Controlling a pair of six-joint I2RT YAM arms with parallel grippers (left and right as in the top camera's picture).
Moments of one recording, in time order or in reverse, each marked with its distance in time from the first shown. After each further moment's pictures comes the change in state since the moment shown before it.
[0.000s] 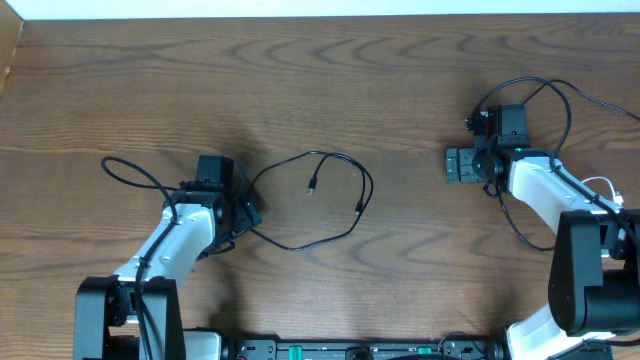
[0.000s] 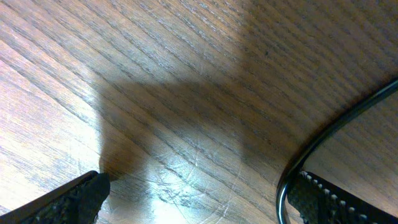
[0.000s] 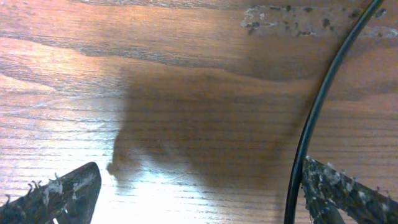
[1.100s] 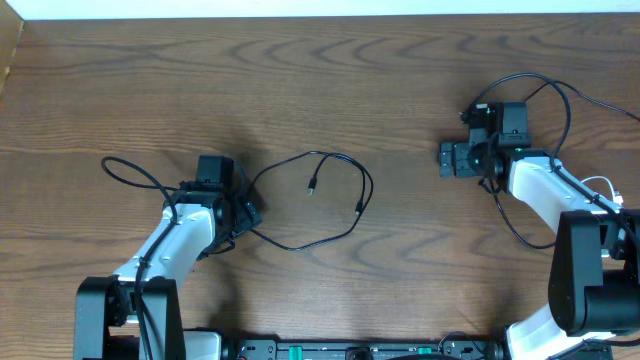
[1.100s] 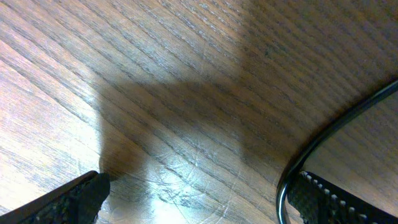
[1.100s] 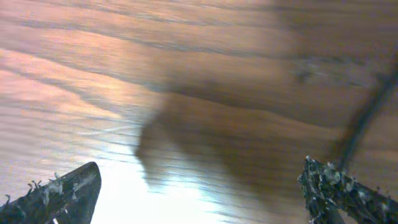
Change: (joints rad) left arm 0.000 0.000 0.000 0.000 0.000 0.000; right arm 0.000 0.000 0.000 0.080 -0.160 -0.013
